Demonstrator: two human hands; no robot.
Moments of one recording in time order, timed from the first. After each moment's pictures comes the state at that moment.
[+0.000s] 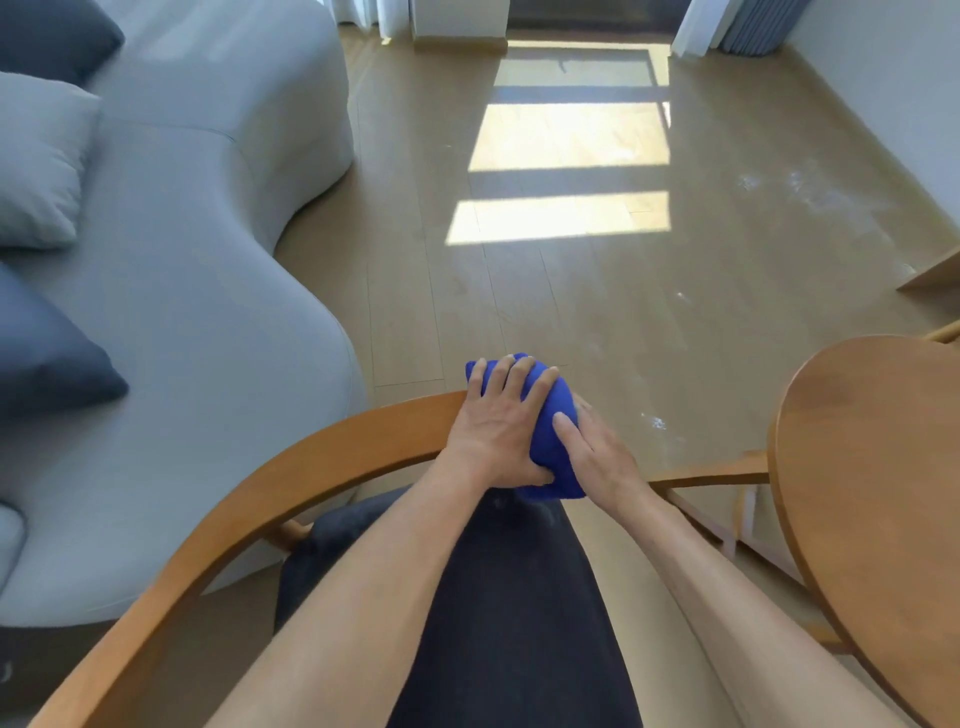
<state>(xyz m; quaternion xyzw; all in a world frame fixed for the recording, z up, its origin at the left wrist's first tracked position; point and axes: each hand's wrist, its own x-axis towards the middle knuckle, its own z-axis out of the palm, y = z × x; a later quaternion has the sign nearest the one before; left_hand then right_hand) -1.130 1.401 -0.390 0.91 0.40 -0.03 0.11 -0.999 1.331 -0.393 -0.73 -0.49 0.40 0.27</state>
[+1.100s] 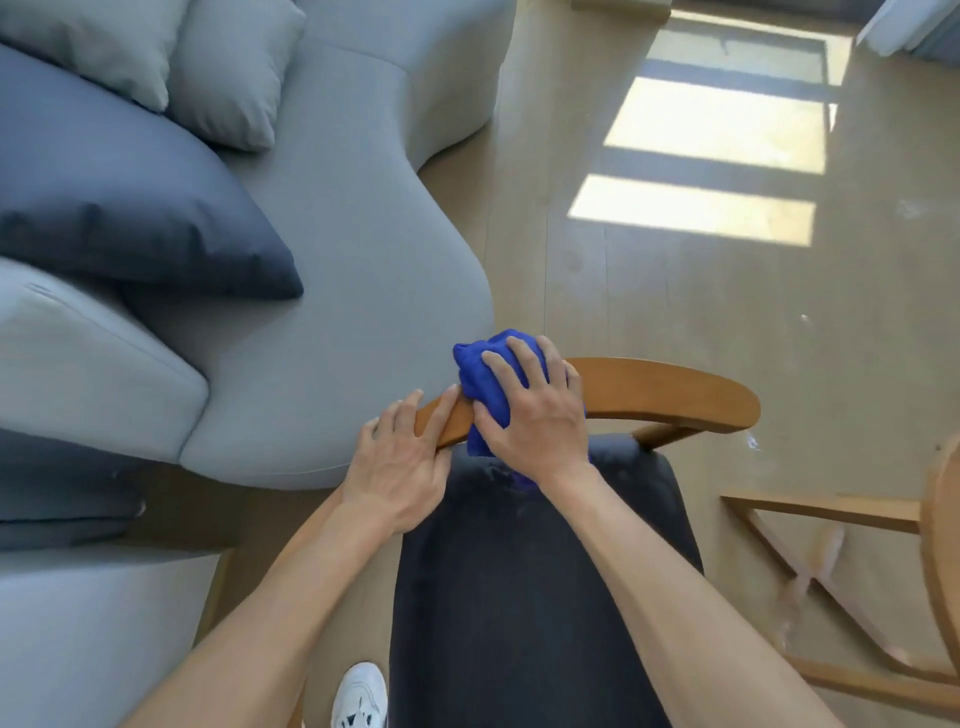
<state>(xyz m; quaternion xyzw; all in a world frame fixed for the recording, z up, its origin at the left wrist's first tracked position) -1.404 1.328 -0.426 0.77 0.62 -0.03 0.13 -1.233 1.366 -0.413 -0.62 -0.77 -0.01 0.13</state>
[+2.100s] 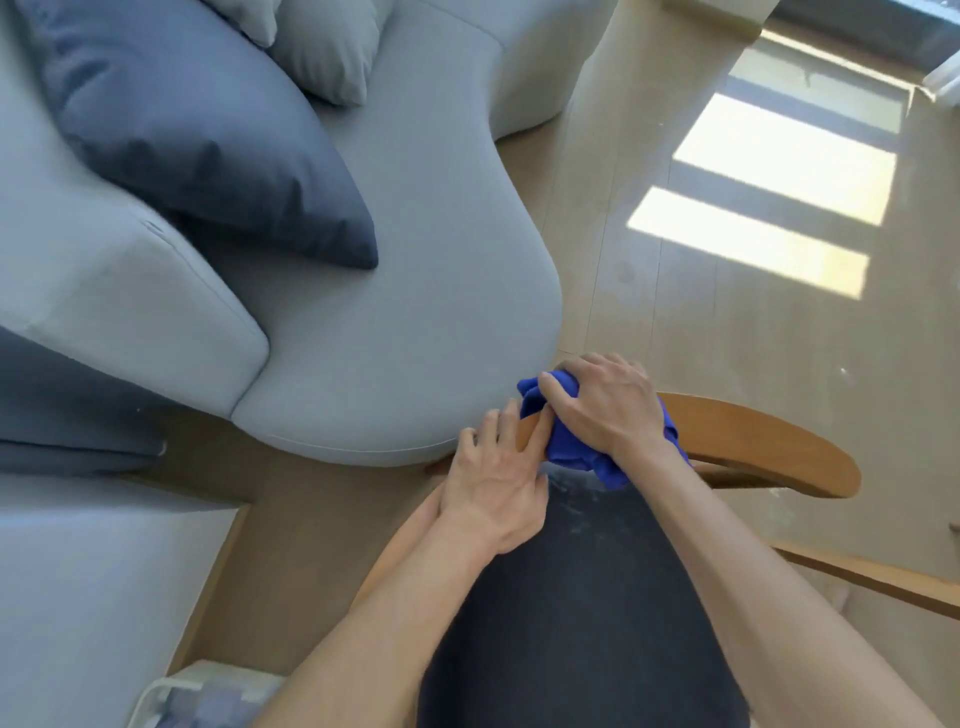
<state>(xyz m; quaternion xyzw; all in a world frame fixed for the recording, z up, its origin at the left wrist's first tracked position) -1.409 1.328 -0.413 0.77 0.61 0.01 0.19 -1.280 1.418 -0.392 -0.63 -0.77 0.10 -0.03</state>
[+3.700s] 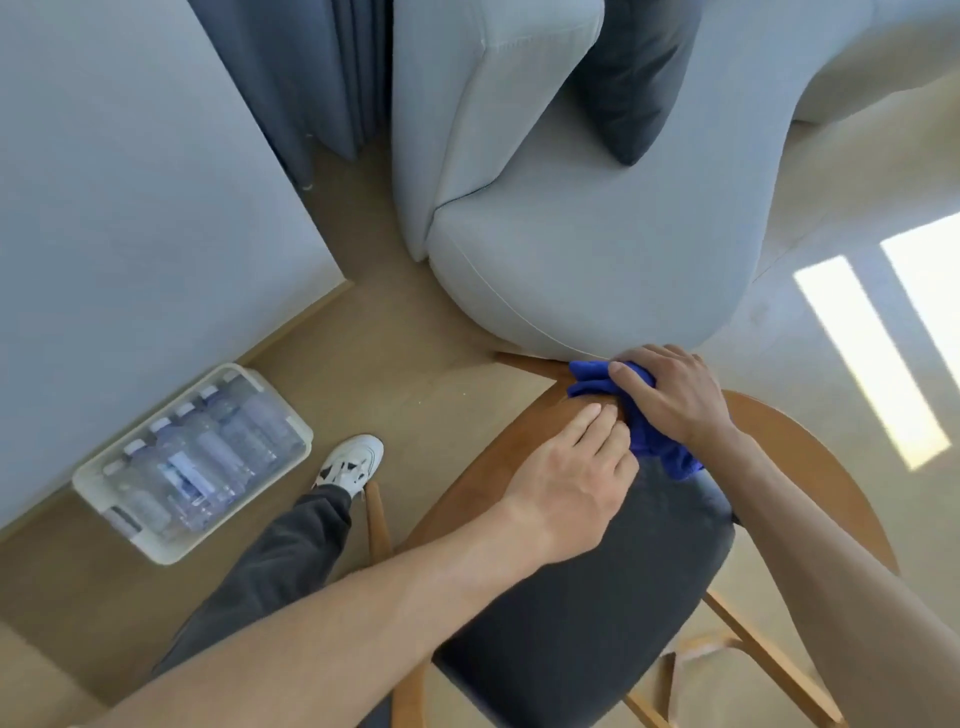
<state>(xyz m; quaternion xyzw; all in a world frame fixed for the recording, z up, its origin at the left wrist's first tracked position) -1.476 1.182 -0.365 0.73 0.66 0.13 0.16 -1.395 1.357 -0.373 -0.39 -0.88 0.20 -0.21</state>
